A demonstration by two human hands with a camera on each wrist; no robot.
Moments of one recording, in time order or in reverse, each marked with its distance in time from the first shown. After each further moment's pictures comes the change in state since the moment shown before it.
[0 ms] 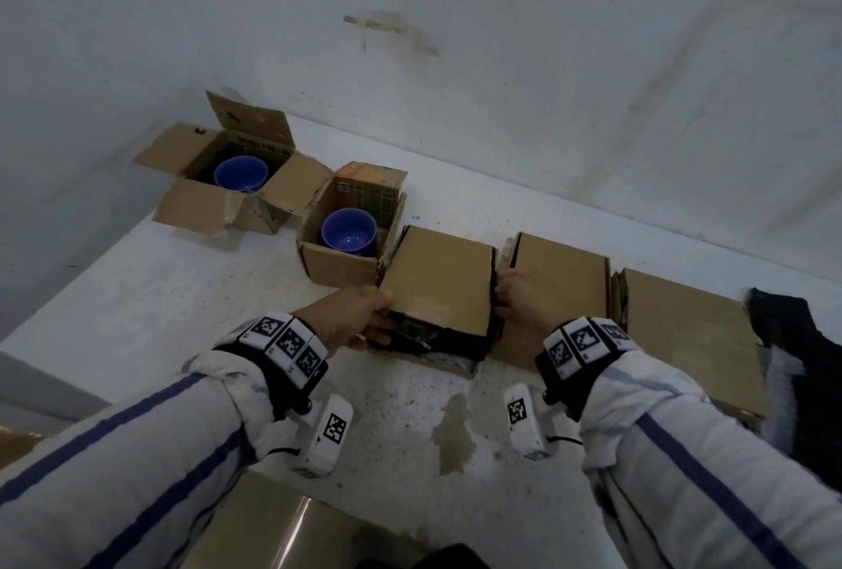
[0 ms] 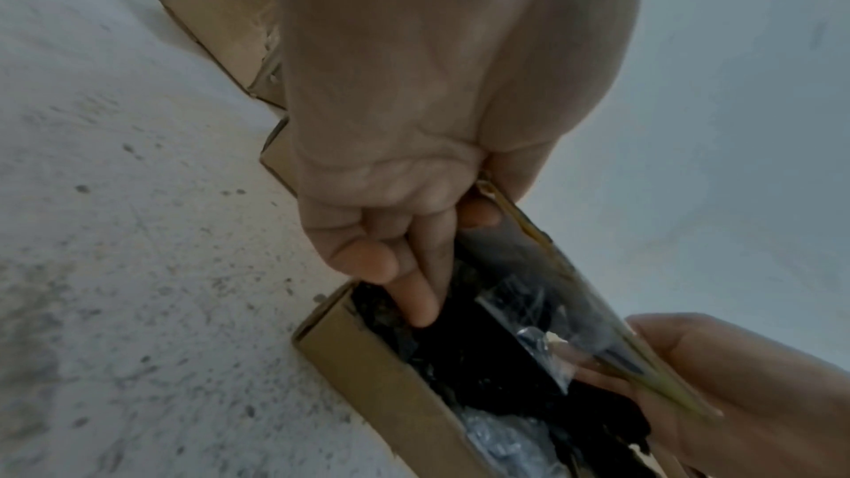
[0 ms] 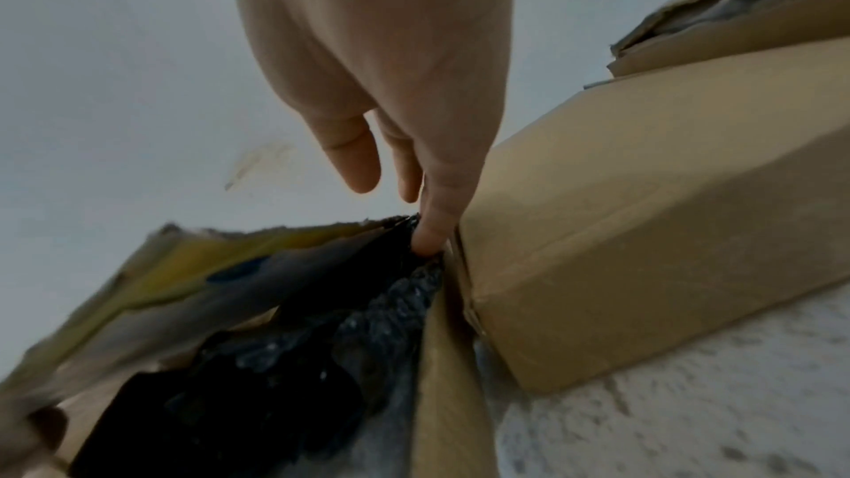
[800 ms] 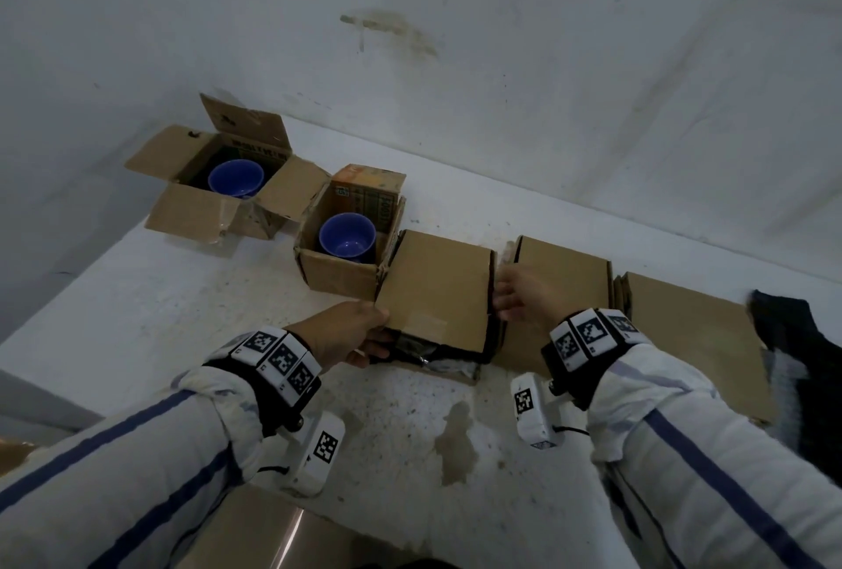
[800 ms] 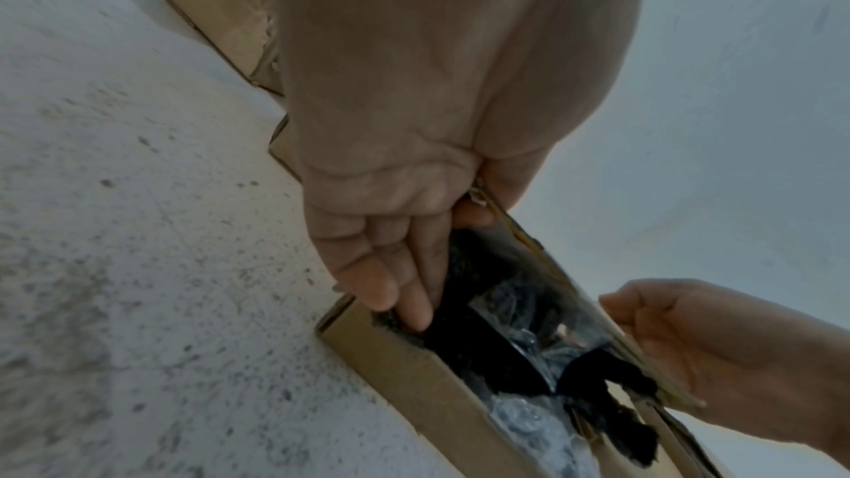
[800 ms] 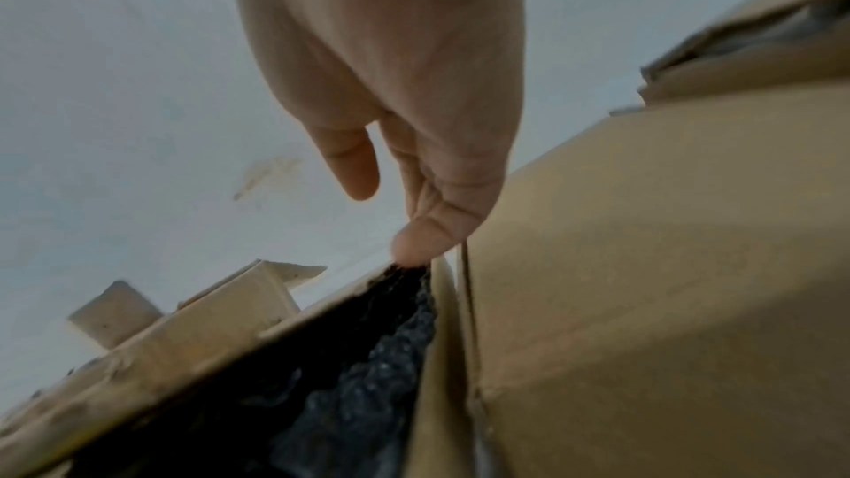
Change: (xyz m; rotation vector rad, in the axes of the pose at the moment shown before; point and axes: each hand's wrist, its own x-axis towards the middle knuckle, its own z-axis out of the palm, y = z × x) left_hand 0.009 -0.012 -0.005 -0.043 -0.065 0.000; right_hand -0.001 -0.022 0.003 0.062 0.010 0.134
